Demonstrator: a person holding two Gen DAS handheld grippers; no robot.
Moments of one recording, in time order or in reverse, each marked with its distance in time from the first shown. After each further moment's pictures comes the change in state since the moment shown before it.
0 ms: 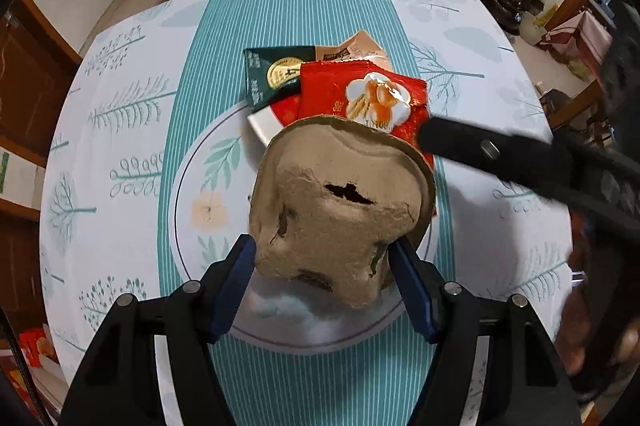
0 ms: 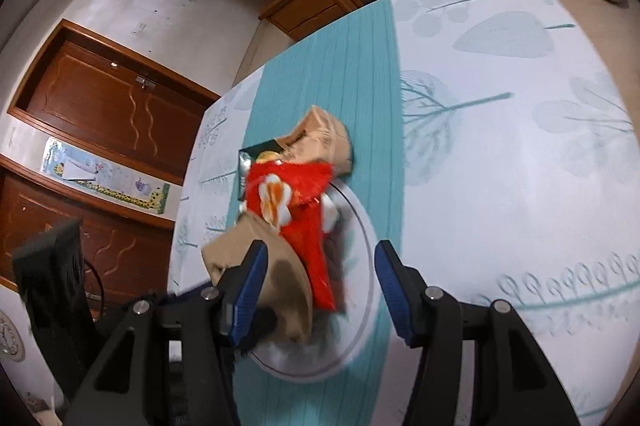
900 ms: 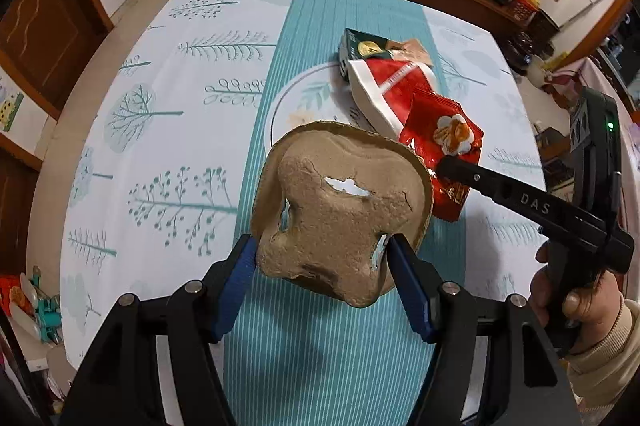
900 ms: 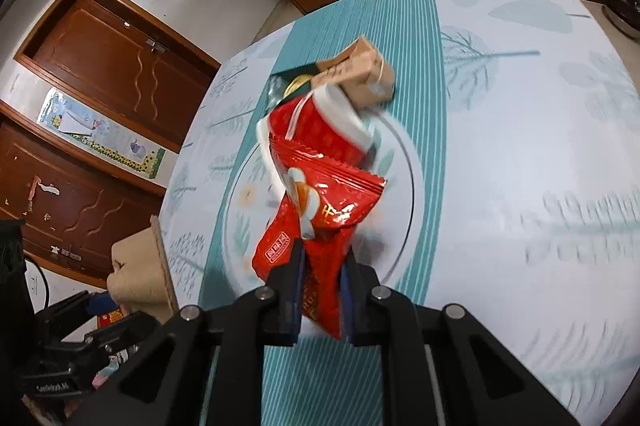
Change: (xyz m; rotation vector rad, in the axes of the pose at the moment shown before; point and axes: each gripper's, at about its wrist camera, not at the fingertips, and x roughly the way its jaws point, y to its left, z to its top) left arm -0.076 0.066 -0.095 -0.144 -0.067 -0.034; right arm 0.002 0.029 -0.066 -0.127 0.027 -0.044
